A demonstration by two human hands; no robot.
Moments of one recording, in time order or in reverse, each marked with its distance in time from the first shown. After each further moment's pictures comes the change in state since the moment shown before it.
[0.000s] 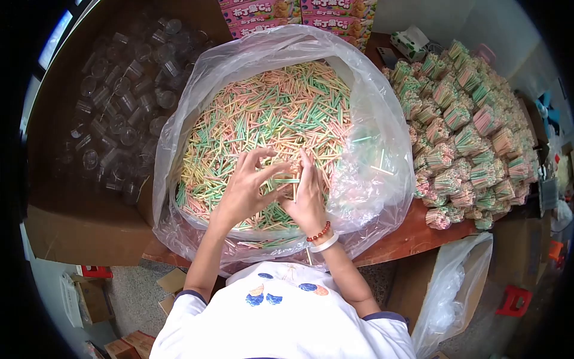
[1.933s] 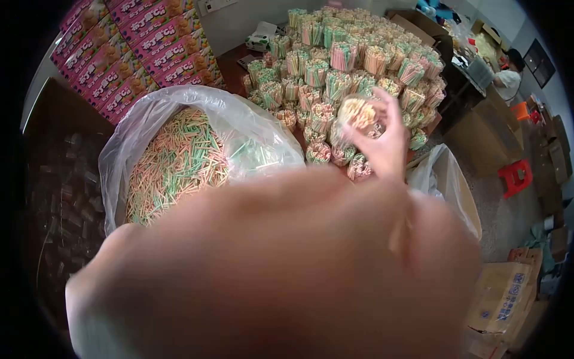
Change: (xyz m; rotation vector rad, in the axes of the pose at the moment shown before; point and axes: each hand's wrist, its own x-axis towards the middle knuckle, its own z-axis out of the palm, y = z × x) left_hand 0.109 0.258 -0.095 0.079 -0.330 0.759; right_hand -0.044 0.020 -0.317 -0.223 0.750 0.228
